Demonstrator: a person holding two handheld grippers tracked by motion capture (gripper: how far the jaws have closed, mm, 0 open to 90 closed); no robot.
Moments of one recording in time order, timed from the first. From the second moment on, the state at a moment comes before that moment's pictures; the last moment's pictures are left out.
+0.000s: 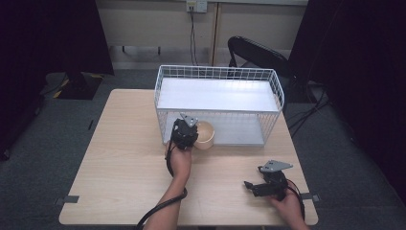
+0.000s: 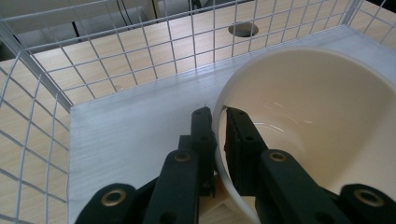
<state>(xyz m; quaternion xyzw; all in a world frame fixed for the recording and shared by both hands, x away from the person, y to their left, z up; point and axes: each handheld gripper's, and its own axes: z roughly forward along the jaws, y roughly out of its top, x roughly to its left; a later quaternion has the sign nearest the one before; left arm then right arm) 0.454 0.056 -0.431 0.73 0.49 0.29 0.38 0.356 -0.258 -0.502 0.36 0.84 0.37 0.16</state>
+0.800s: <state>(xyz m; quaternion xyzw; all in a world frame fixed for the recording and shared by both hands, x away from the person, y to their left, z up) 0.460 0.051 -0.436 0.71 0.50 0.31 0.39 0.356 -0.258 -0.502 0.36 0.84 0.37 0.16</state>
